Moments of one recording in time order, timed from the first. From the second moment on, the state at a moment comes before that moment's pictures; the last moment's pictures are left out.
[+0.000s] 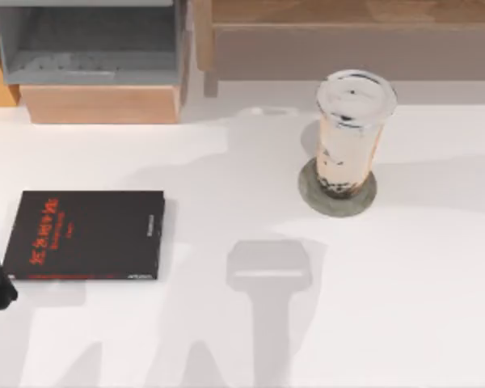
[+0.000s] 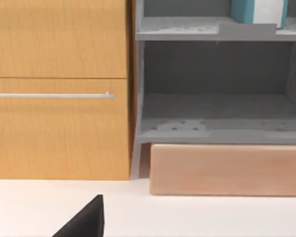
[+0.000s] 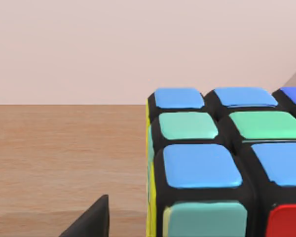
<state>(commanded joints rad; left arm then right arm) 0.00 0.00 0.00 0.00 0.00 0.00 -0.29 1.93 1.89 0.04 -0.26 0.01</state>
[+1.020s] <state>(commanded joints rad) 0.00 0.00 0.00 0.00 0.00 0.00 -0.30 1.79 1.71 0.08 -0.28 0.02</state>
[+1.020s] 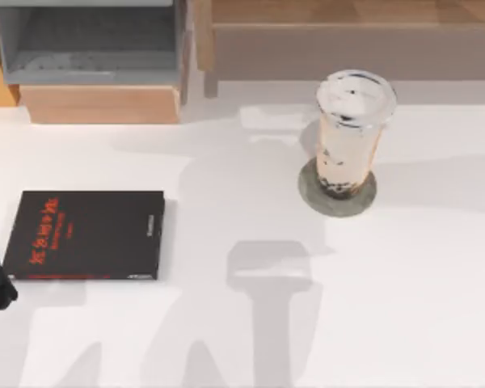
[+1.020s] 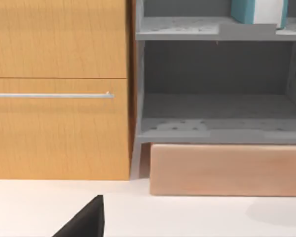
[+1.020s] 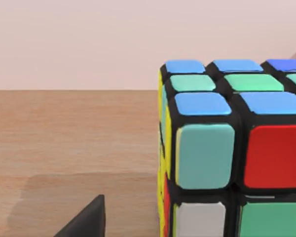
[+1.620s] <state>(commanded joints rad) 0.00 0.00 0.00 0.00 0.00 0.00 -0.20 1.16 1.11 0.05 -0.18 0.00</state>
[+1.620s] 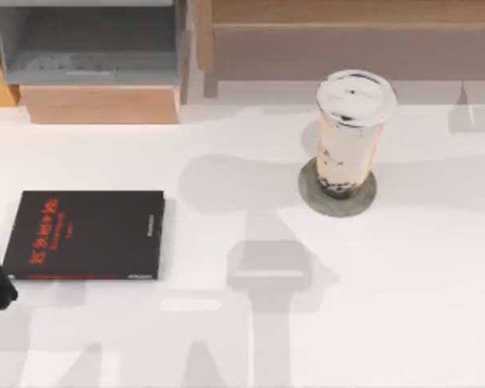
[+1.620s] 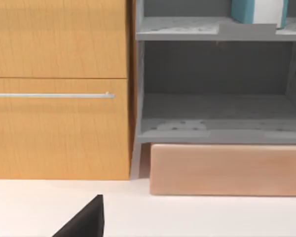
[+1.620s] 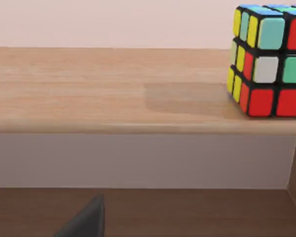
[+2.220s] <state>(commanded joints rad) 0.00 0.00 0.00 0.00 0.00 0.00 -0.05 0.26 0.25 0.00 -0.04 -0.02</state>
